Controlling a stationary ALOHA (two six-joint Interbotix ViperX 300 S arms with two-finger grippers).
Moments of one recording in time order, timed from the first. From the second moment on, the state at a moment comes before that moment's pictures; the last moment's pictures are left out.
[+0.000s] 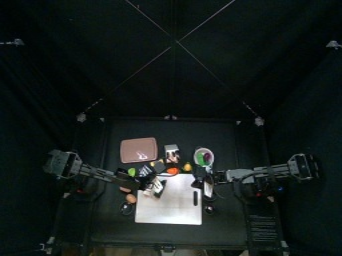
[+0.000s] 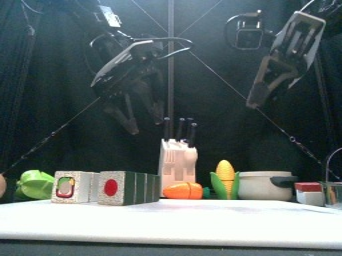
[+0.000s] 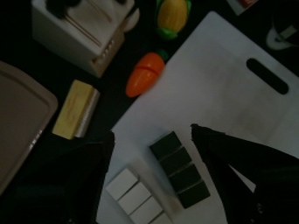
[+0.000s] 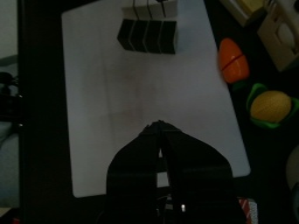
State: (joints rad) left arm -0.19 -0.04 0.49 0.75 0.72 -1.31; right arm 0.02 -0.47 0.87 0.07 0.30 0.23
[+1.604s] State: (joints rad) left arm -0.01 -0.76 1.06 1.55 0.32 -1.67; right arm -0.55 -0.32 0.86 0.22 0.37 0.41
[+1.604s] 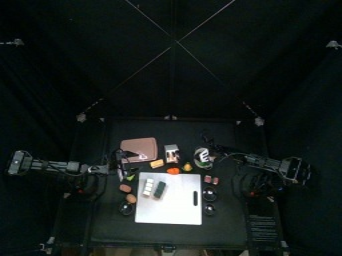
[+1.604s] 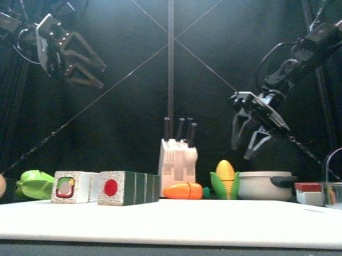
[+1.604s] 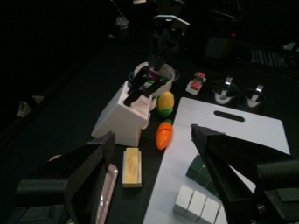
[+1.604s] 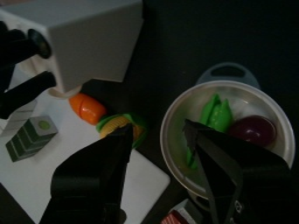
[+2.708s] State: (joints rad) left arm -0.01 -0.77 1.09 1.47 0.29 -1.66; right arm -0.39 -0.11 0.79 -0.37 0.51 1.03
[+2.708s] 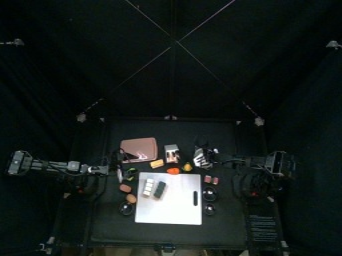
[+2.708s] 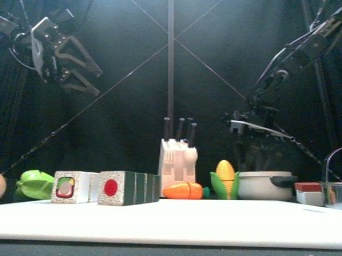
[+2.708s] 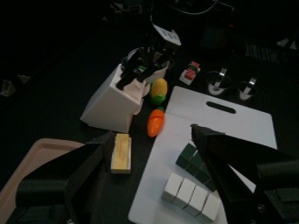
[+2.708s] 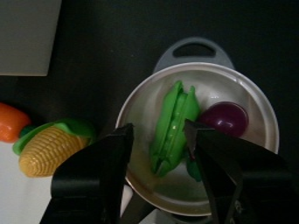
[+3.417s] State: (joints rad) left arm 0.00 -0.77 1.10 1.47 0.29 -1.67; right arm -0.42 -0.03 0.78 -0.38 0.52 1.03
